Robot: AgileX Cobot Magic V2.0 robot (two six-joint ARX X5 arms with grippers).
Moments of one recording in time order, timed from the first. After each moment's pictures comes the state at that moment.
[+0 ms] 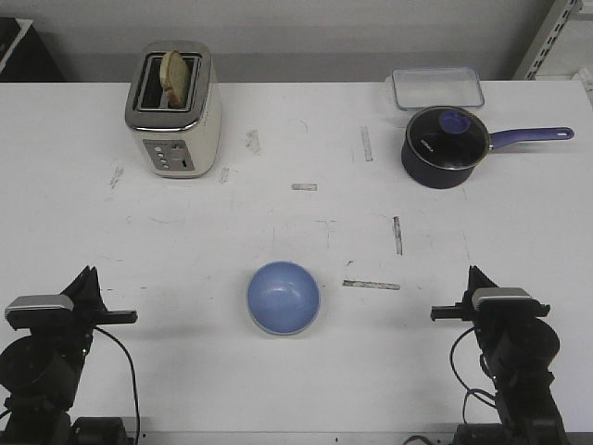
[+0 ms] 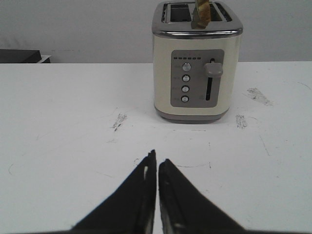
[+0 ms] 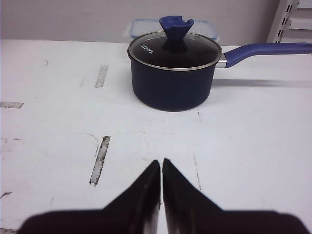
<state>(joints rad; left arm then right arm) 0.00 0.34 0.60 -0.30 -0.08 0.01 0.02 0.49 0.46 -0.24 0.00 0.00</state>
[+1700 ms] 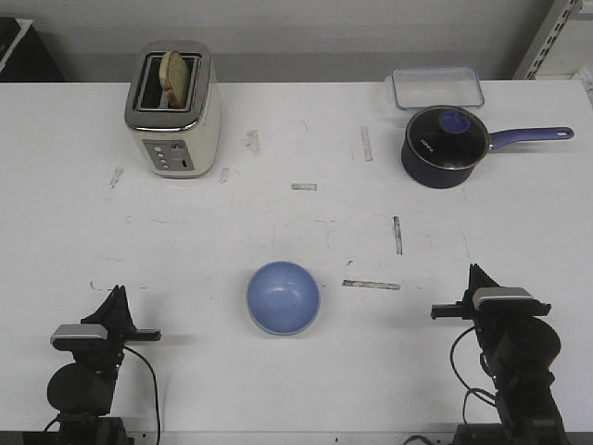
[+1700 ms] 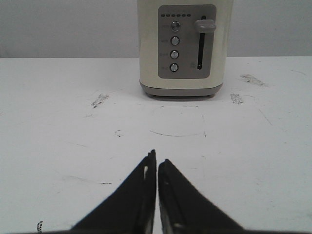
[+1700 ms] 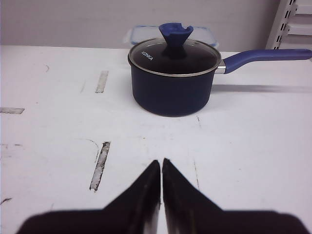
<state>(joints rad) 0.00 0.01 0.03 0.06 -0.03 0.01 0.02 0.49 0.45 -0.22 0.00 0.00</state>
